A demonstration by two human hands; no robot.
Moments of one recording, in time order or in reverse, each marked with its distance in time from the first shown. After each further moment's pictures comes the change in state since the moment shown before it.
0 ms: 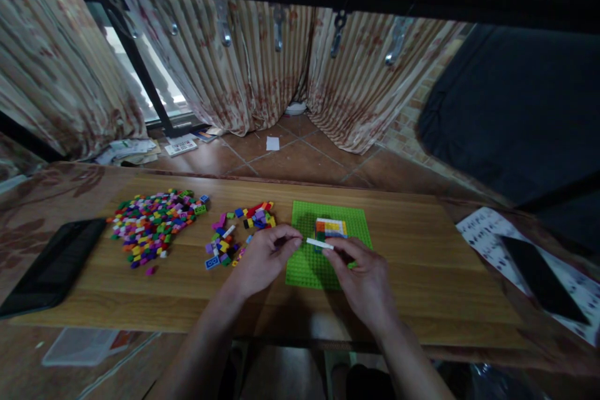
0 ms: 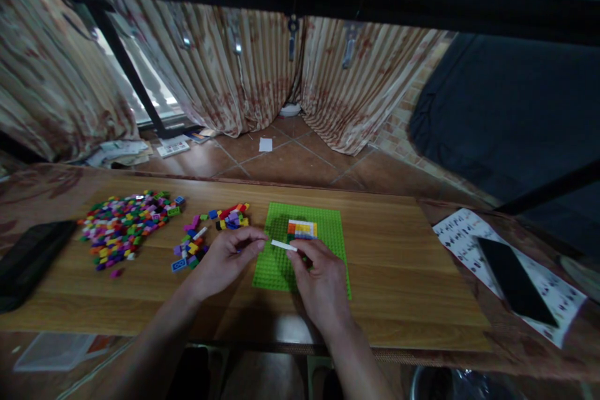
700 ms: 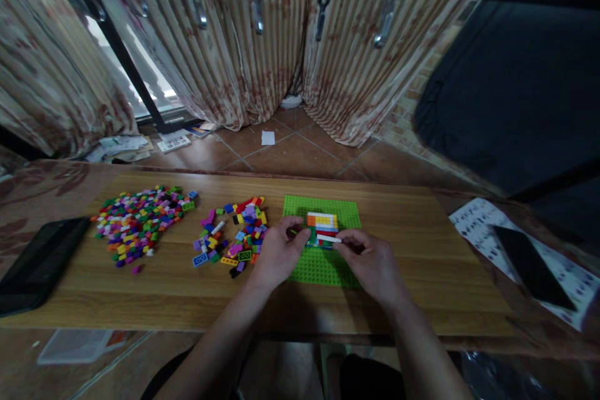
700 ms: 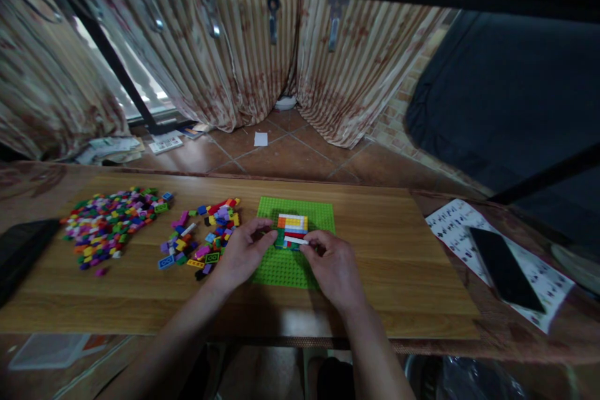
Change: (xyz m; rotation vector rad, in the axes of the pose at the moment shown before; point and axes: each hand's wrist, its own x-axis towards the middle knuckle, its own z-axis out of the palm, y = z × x) left_hand 0.024 -0.015 0.054 -0.009 0.239 -0.132; right_hand 0.012 0.044 -0.023 0.017 -0.068 0.214
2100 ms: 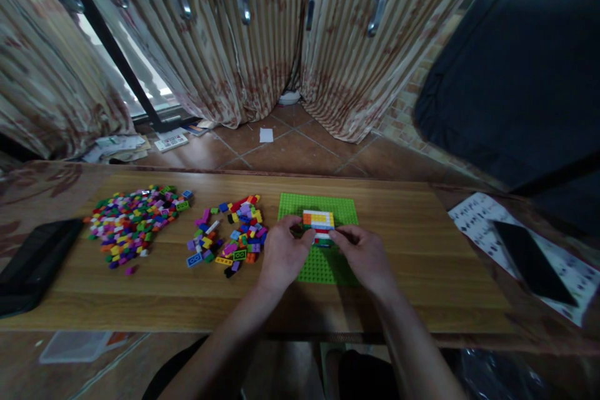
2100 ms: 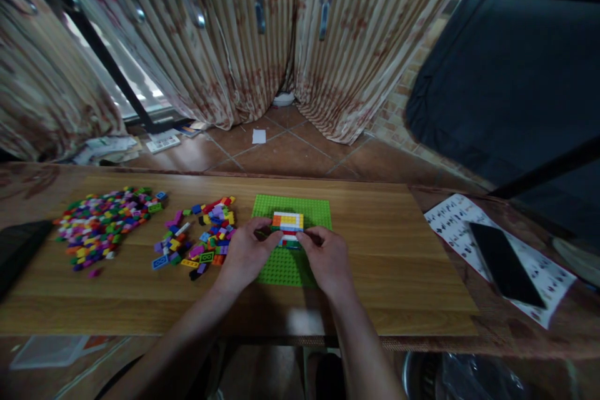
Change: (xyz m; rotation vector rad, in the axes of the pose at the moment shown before) left_hand -0.001 0.019 0.018 0.242 0.081 -0.134; right_hand 0.010 0.003 0.007 0.085 0.034 0.193
